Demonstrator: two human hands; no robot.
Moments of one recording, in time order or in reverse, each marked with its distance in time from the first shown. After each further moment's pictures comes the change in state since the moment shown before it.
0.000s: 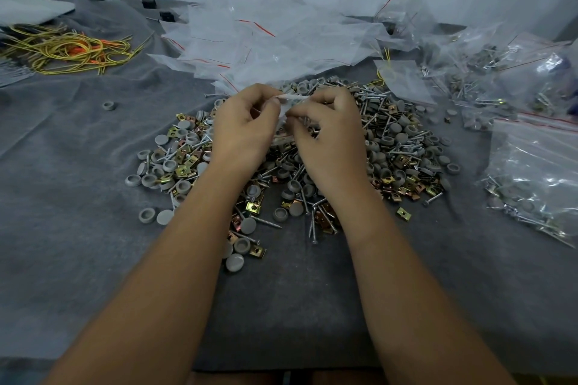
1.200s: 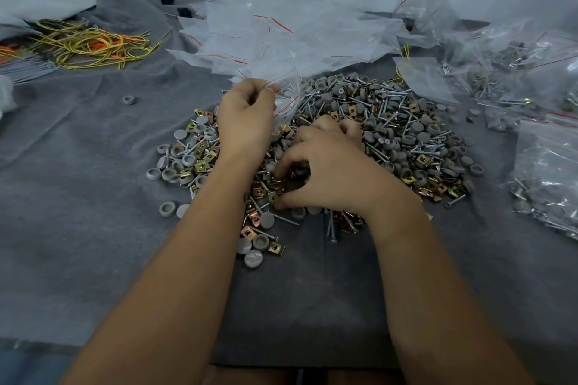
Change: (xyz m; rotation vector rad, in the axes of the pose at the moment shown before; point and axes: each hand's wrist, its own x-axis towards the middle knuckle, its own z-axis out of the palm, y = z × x) left_hand 0.015 -0.010 -0.004 -0.159 0.202 -0.214; right_hand -0.004 -0.021 -0.017 -0.337 -0.700 -0.258
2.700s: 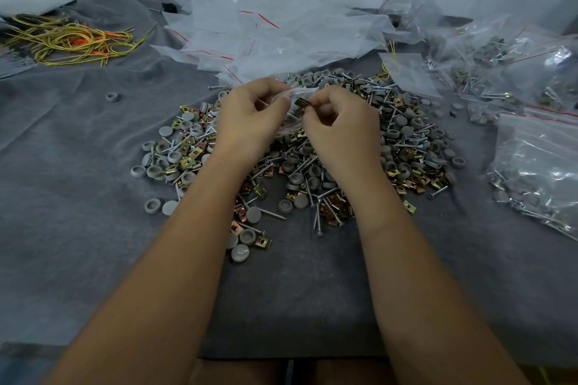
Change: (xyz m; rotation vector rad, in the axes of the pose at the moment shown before) left_hand -0.014 0.004 -0.001 0.124 -0.253 0.205; right_hand 0.006 0.018 0.009 0.468 0.707 0.305
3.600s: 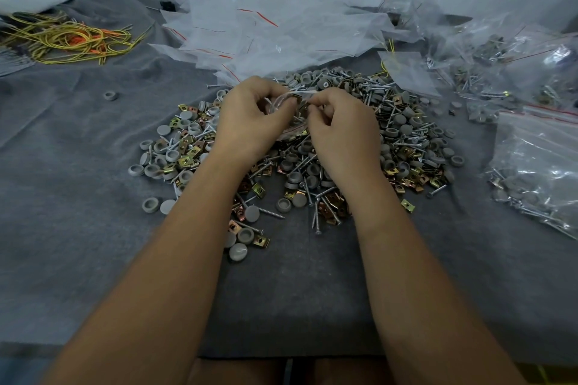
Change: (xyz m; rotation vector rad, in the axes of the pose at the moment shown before) left_hand -0.002 0.005 0.001 0.137 -0.018 0.040; right_hand 0.002 0.003 0.000 -0.188 -0.046 -0.010
